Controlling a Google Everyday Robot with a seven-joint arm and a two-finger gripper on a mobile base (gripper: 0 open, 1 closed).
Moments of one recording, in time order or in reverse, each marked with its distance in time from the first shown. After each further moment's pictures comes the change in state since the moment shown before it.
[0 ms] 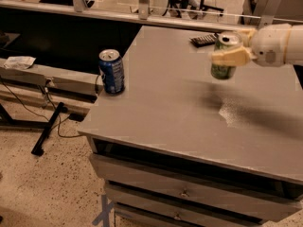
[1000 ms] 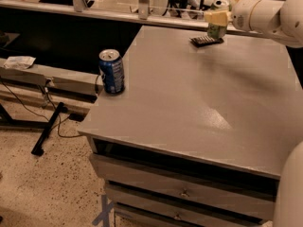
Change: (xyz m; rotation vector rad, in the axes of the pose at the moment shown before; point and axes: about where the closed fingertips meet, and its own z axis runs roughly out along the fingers) arm -0.020 -0.196 0.085 0.353 -0.100 0.008
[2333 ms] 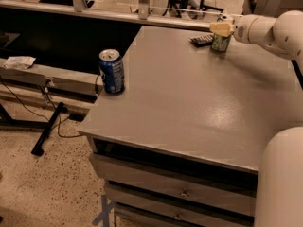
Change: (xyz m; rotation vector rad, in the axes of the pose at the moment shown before) arm 0.081 -0.038 0.022 0.092 0.083 0.276
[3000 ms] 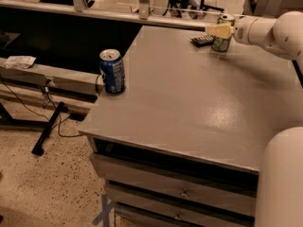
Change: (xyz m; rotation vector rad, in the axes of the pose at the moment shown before) arm -0.002 -0.002 -0.006 -0.001 0.004 0.013
